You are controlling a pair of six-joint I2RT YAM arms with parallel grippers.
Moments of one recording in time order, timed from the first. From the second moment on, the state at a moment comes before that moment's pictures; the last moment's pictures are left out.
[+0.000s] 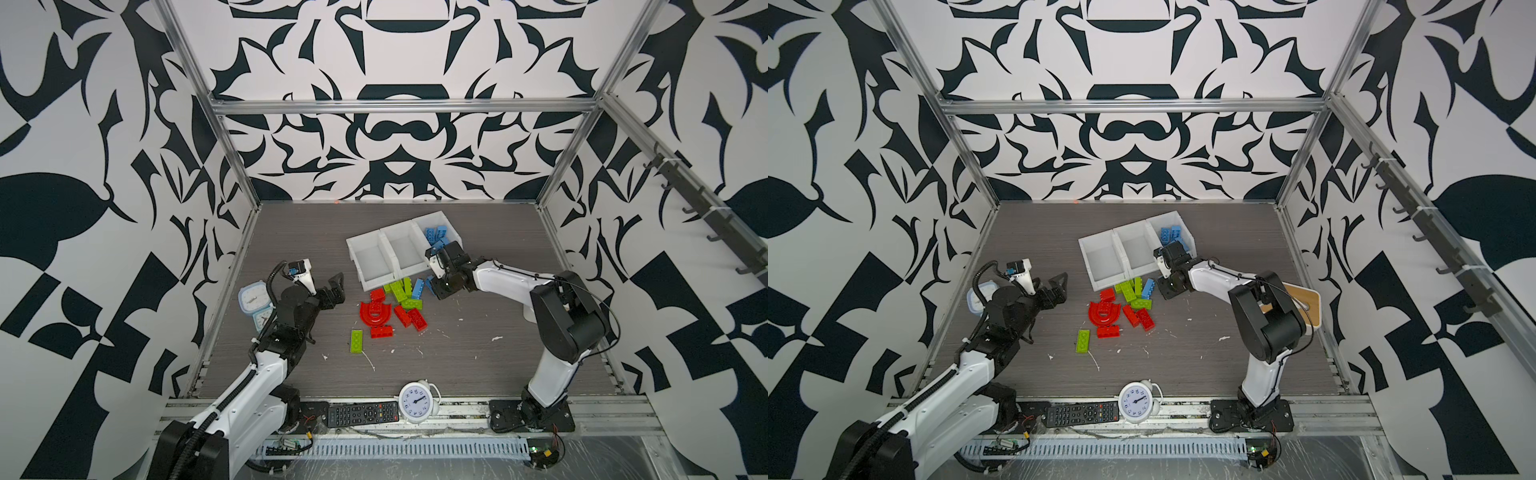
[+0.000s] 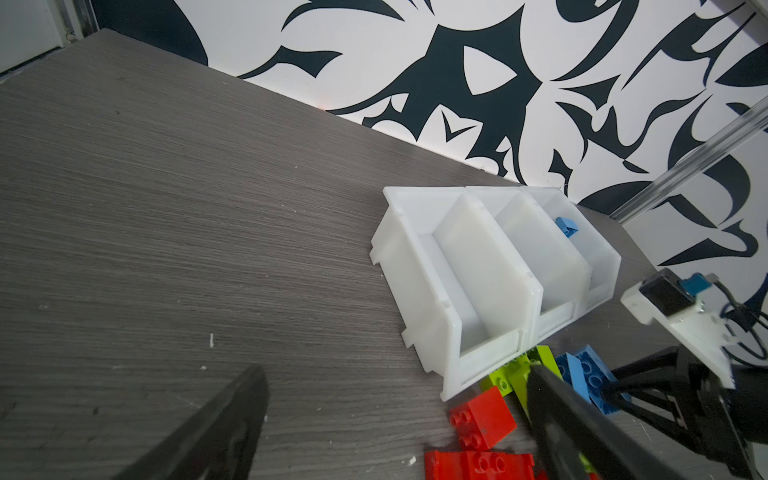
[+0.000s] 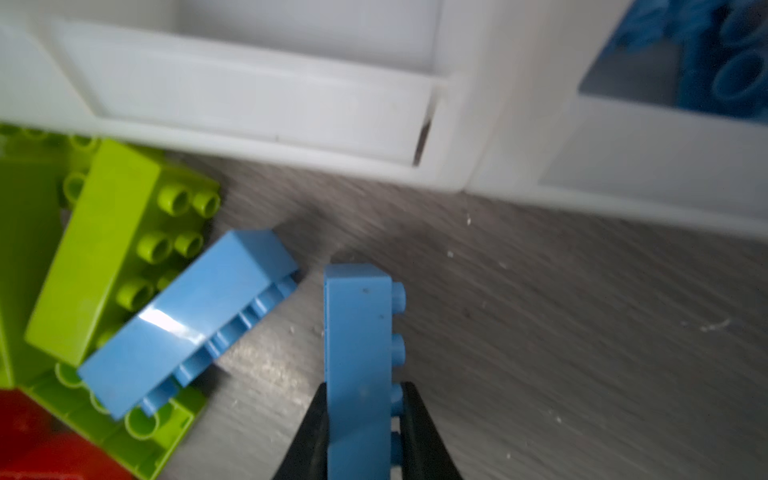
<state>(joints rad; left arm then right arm) -0.31 0.89 0.30 0.29 -0.03 -0.44 0.50 1.76 1.05 -0.42 -0.05 0.01</state>
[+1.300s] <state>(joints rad) -0.31 0.89 0.30 0.29 -0.04 -0.45 0.27 1.94 1.56 -0.42 -0.15 0.00</state>
